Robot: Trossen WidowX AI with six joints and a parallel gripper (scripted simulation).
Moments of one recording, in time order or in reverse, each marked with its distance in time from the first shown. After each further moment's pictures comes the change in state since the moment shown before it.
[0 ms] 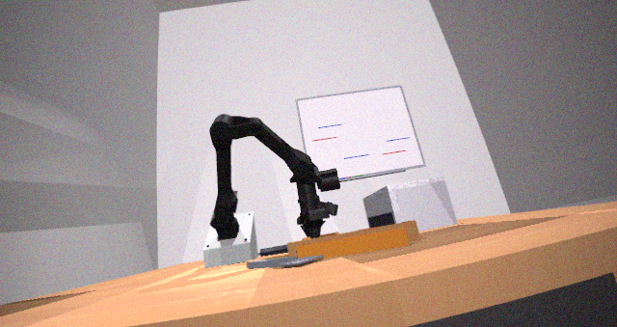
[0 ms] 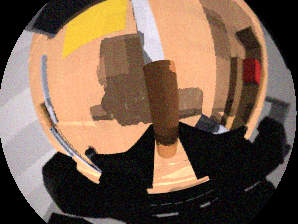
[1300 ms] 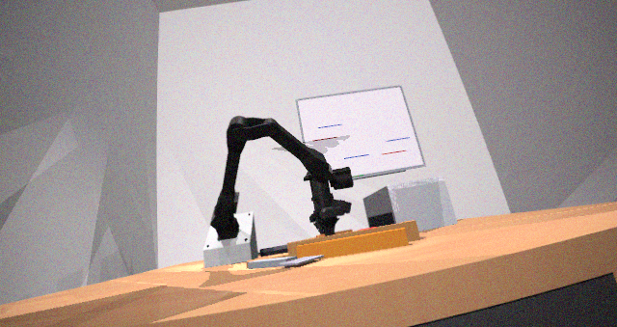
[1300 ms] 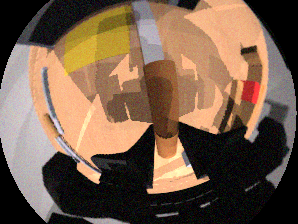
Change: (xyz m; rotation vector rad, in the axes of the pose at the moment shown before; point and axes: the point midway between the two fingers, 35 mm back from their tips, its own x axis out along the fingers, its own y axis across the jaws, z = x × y) arm -0.001 0.000 0.043 0.000 0.000 0.000
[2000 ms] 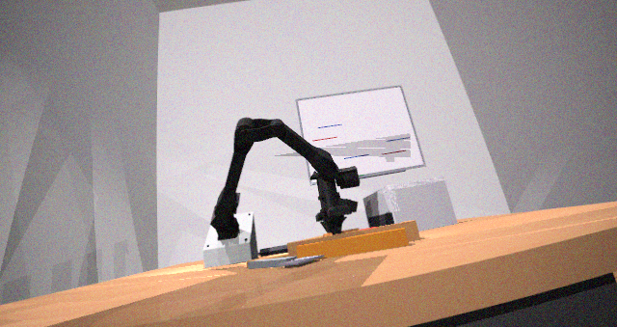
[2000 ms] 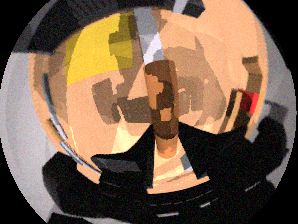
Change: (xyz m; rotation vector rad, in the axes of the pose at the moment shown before) arm -0.001 0.000 0.022 0.000 0.000 0.000
